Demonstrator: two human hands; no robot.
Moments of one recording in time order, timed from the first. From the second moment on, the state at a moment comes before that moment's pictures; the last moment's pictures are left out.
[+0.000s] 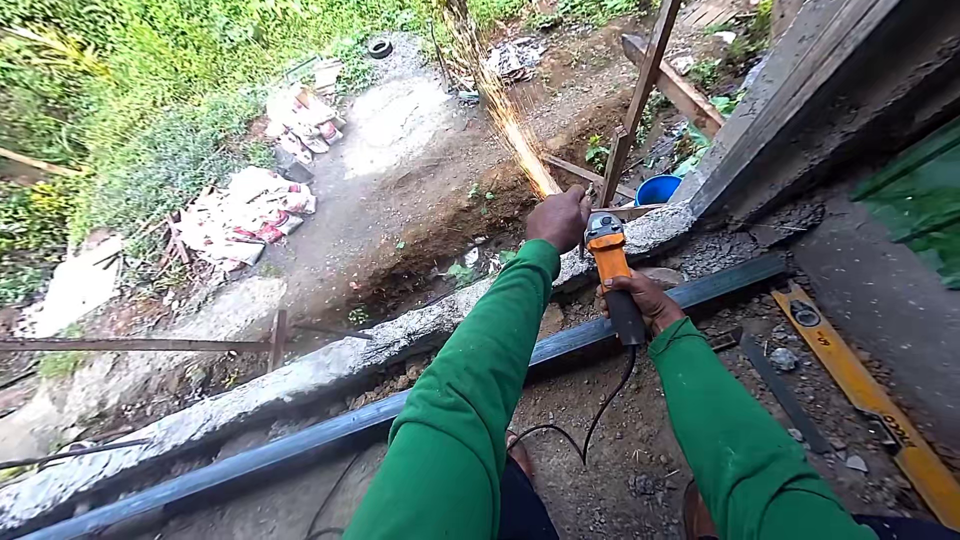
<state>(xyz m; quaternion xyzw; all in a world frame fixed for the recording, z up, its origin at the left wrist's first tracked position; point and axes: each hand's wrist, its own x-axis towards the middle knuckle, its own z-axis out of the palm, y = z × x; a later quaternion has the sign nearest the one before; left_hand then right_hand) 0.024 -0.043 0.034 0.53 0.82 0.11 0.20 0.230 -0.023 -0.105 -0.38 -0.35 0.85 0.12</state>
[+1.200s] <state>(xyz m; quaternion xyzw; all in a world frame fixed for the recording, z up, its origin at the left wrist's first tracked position) 0.015 -0.055 0.028 0.52 0.82 0.11 0.21 0.244 -0.025 -0.119 -0.39 -0.37 0.83 0.11</state>
